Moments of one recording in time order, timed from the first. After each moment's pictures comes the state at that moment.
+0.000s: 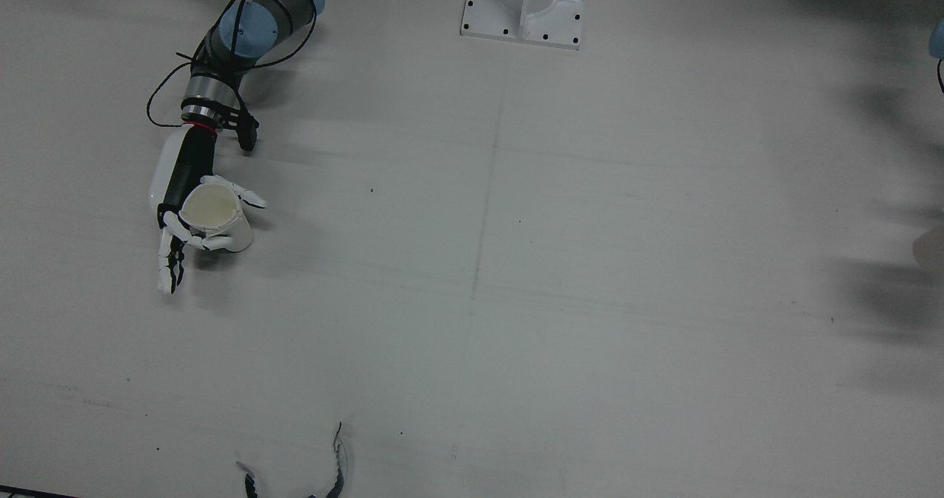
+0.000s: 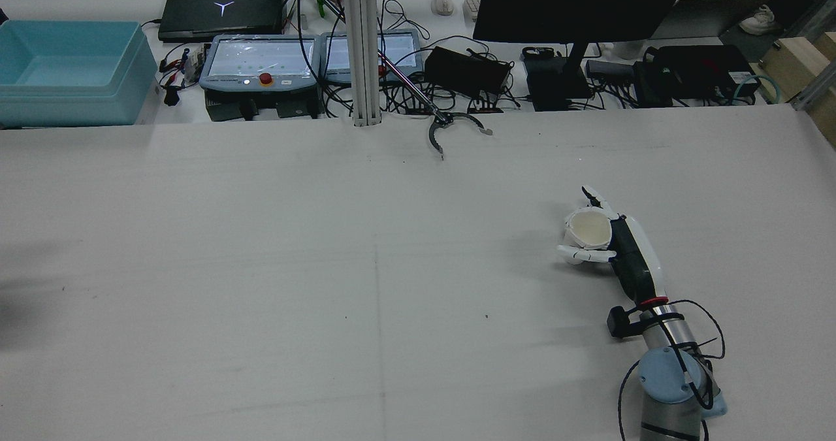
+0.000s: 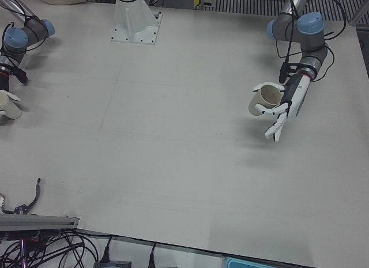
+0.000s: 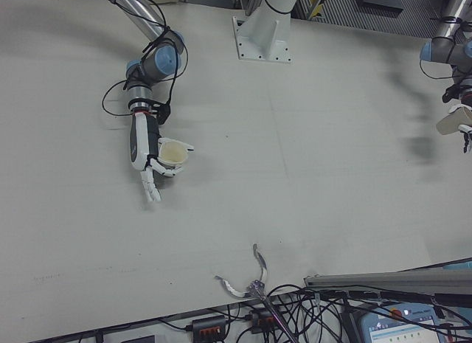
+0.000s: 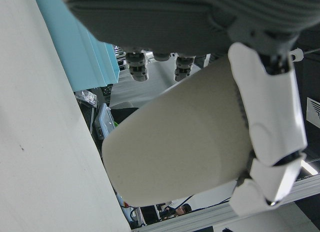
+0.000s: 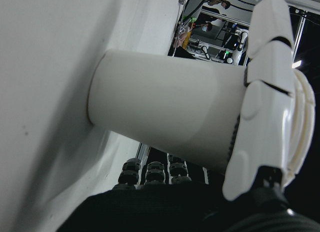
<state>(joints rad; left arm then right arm) -0.88 -1.20 -1.70 -0.59 1.17 0.45 0.45 -1.37 1.50 -3.21 -0.49 -0.32</state>
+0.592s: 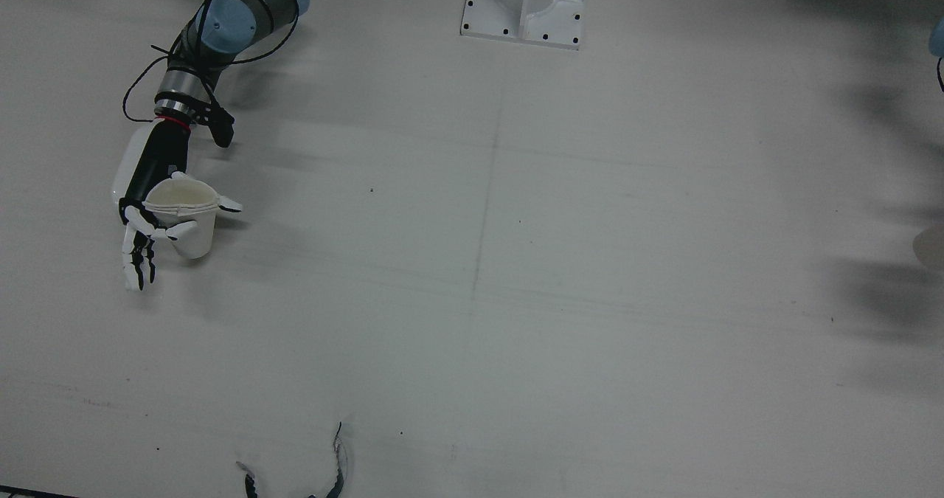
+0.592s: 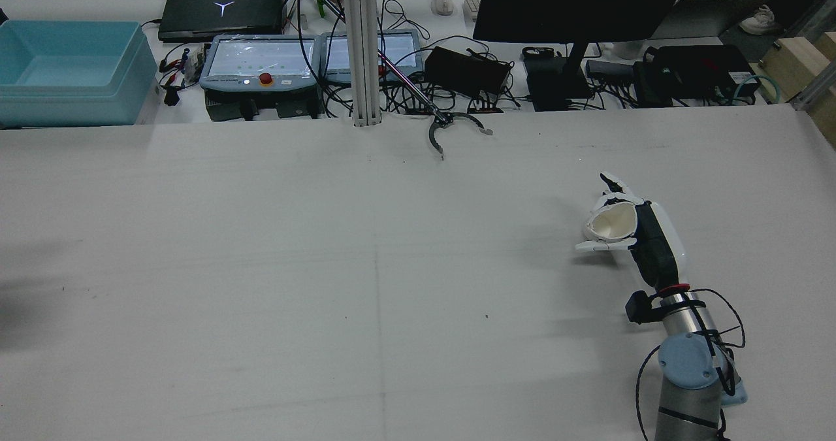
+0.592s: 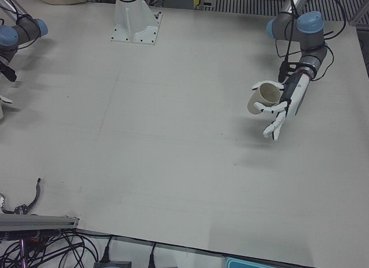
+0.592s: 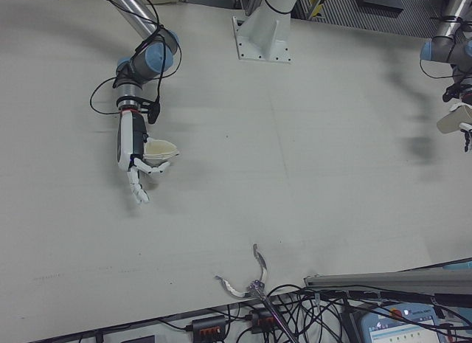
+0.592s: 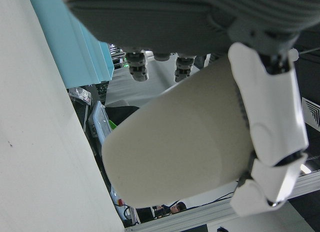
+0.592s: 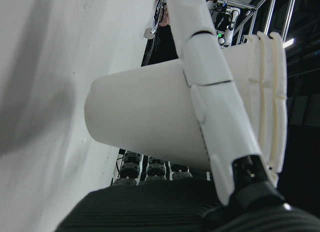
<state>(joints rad) -0.89 -1.20 -1.71 -0.60 1.17 0.45 0.51 -1.41 1.53 -3.21 -0.50 -0.26</state>
